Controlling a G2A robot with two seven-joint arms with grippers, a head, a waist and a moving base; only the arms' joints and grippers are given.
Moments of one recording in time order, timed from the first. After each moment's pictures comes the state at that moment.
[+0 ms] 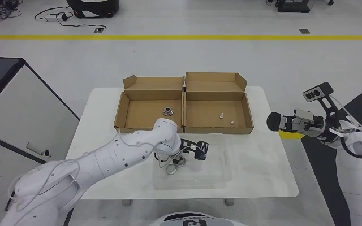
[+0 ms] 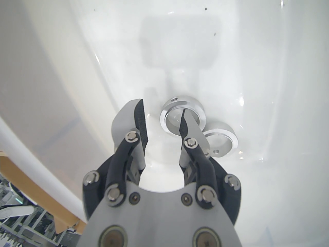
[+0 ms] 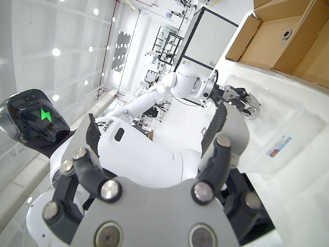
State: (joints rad) left arm 0.66 -1.15 -0.22 -1.54 0.91 -0.75 -1.07; right arm -1.55 -0.93 1.87 -1.67 0.74 -0.07 1.46
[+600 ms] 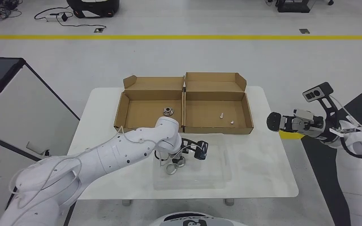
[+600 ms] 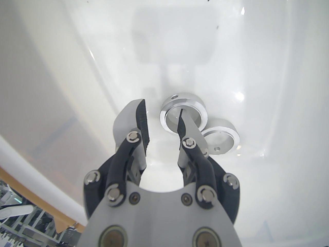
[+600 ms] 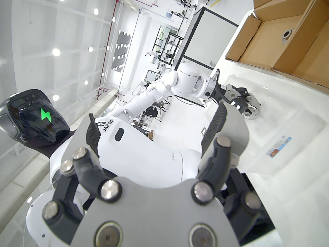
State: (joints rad) left arm 0.62 -1.16 -0.17 -1.51 0.86 -0.73 -1.09; right arm -1.55 -0.93 1.87 -1.67 0.74 -0.07 1.46
